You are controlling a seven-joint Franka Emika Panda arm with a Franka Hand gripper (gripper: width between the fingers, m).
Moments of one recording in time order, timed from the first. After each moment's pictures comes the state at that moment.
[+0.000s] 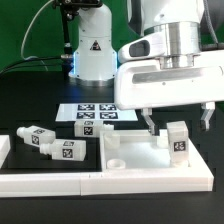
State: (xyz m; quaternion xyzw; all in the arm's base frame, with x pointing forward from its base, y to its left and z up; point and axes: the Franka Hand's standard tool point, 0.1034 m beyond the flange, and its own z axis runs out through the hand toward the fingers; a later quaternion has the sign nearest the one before) arm 0.656 0.106 0.089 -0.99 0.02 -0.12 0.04
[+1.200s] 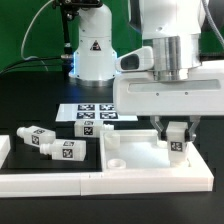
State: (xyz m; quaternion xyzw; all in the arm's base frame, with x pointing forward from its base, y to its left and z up) arm 0.652 0.092 0.081 -0.92 0.37 -0.07 0.06
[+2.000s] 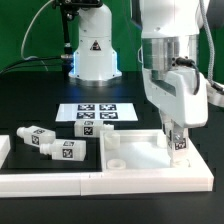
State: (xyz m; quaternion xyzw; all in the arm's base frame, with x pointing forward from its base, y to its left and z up) arm 0.639 0.096 0.080 -0.70 0.71 -0.02 0.07
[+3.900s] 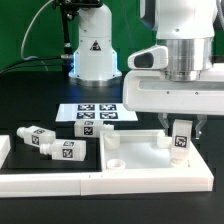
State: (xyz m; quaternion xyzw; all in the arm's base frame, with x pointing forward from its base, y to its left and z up) arm 0.635 0.113 0.078 -0.98 0.19 -0.05 0.03
